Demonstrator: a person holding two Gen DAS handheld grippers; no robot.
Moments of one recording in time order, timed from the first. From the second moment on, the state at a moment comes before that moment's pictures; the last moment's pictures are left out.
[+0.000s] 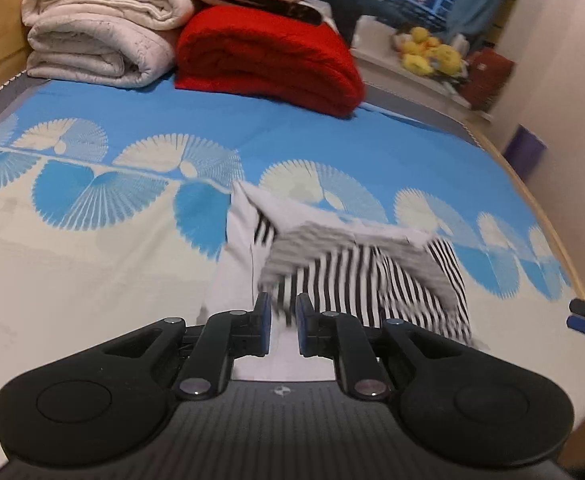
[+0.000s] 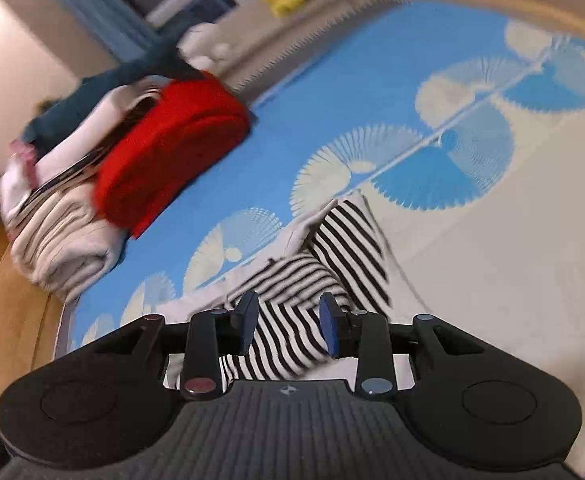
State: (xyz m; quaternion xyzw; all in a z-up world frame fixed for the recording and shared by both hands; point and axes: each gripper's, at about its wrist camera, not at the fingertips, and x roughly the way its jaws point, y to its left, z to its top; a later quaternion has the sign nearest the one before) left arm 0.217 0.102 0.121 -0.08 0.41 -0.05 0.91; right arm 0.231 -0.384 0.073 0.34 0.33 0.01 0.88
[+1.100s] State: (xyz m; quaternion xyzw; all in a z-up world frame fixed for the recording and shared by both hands) left arm 0.147 0.135 -0.058 -0.14 0.57 0.08 0.81; right arm 0.137 -0.330 -0.090 0.17 0.54 0.00 0.82
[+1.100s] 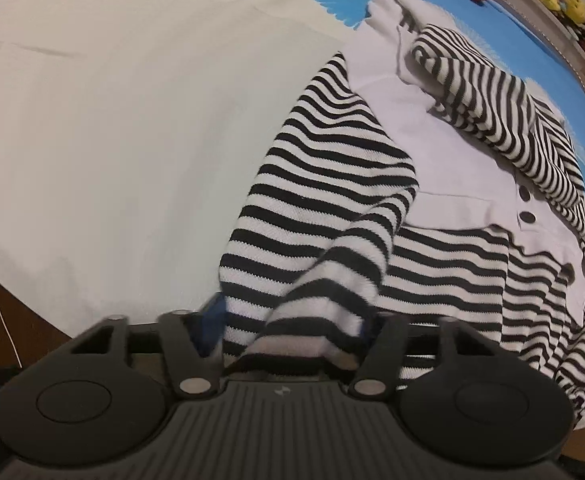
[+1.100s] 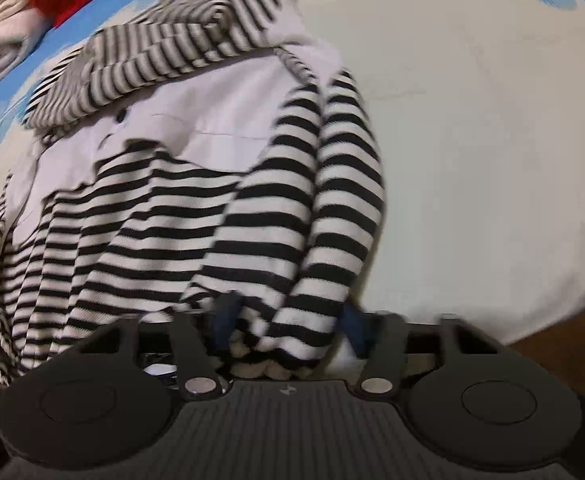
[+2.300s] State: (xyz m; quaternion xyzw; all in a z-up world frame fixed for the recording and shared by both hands) left arm 0.123 0.170 -0.019 -0.30 0.51 -0.03 0.81; right arm 0.114 -0.371 -0.081 0.23 0.54 -0.06 0.81
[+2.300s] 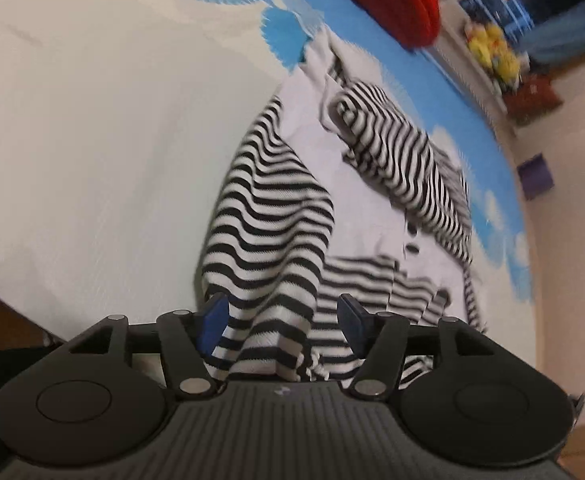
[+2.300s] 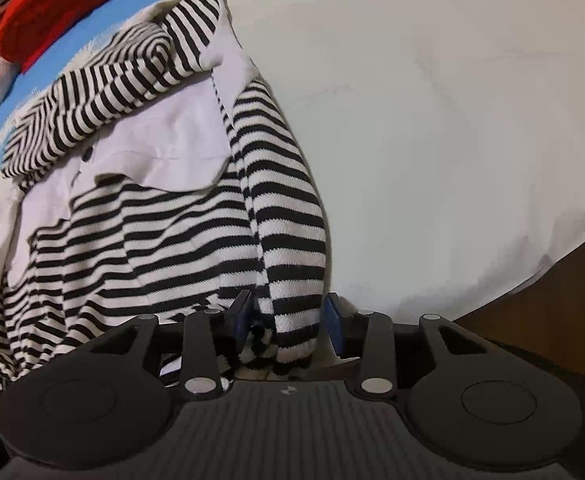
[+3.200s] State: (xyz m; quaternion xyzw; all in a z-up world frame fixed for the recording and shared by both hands) left arm 0.117 0.135 -0.025 -0.16 0.54 -0.02 0.82; right arm 0.109 -0.375 -0.068 0.26 0.51 -0.02 0.82
